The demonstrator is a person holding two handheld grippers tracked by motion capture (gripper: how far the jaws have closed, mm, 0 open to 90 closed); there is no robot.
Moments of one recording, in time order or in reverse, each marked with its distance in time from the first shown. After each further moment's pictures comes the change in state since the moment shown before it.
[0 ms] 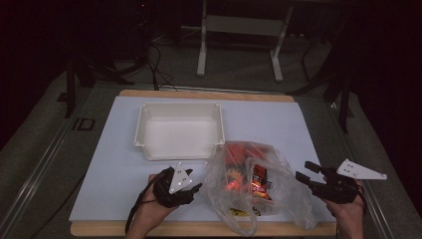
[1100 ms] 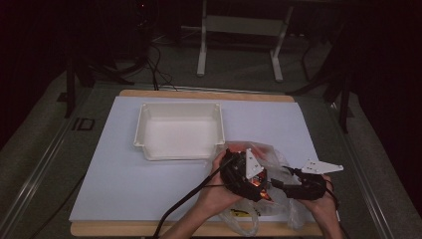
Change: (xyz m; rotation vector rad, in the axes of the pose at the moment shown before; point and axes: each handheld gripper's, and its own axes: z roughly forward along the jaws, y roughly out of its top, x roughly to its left) left arm -0.072 0.124 0.087 0.000 -0.026 0.056; right arm 0.014 -0.015 0.064 0.178 0.089 -0.039
